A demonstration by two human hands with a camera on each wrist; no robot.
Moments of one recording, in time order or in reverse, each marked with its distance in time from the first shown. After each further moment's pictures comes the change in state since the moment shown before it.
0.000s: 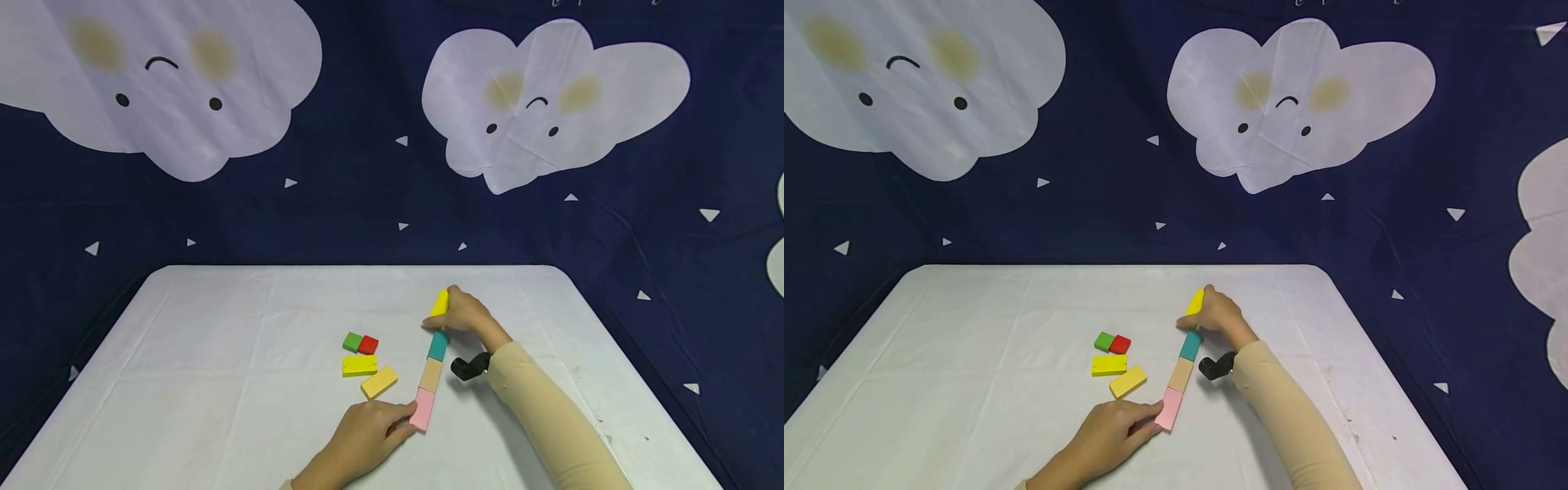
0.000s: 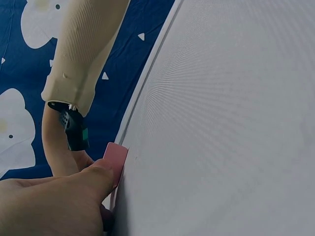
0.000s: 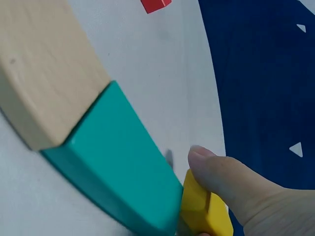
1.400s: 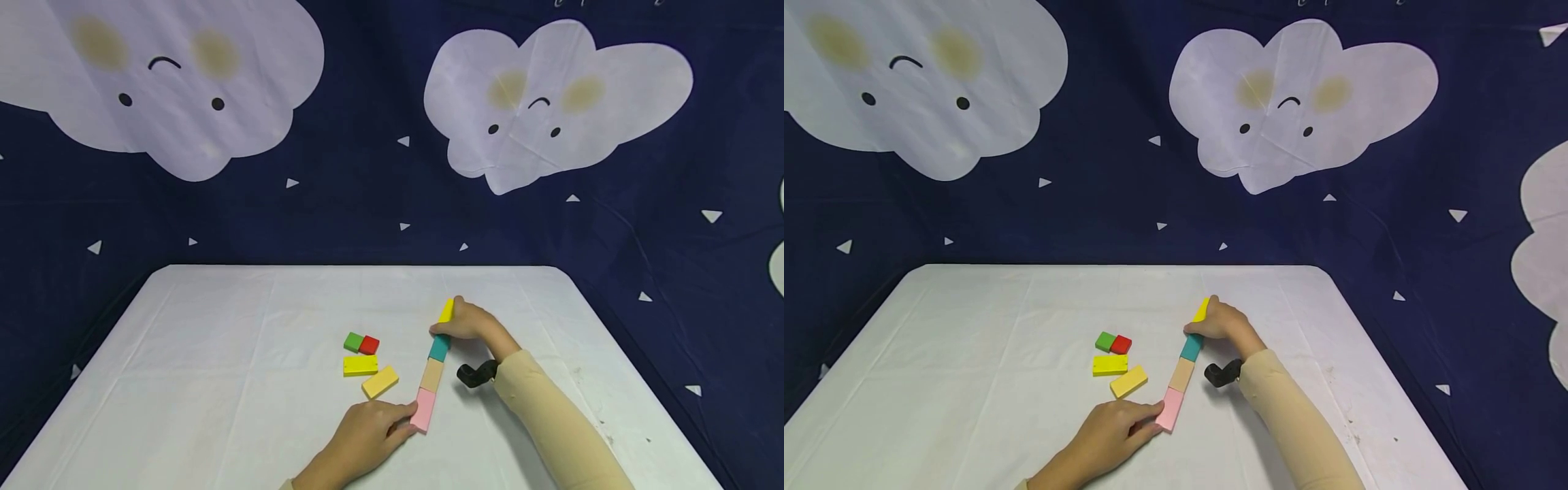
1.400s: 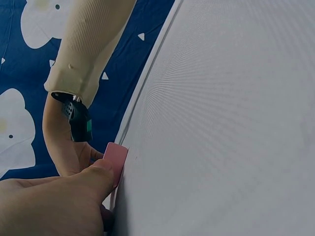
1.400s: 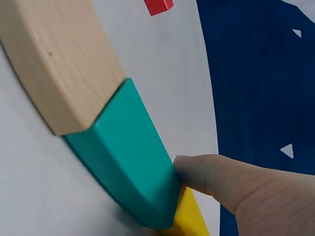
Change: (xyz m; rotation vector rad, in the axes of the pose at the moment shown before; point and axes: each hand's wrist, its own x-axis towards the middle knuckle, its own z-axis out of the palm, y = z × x) left_hand 0.001 0.002 -0.003 0.014 -0.009 -0.010; right_hand -0.013 0.008 0.000 -0.061 -0.123 -0.005
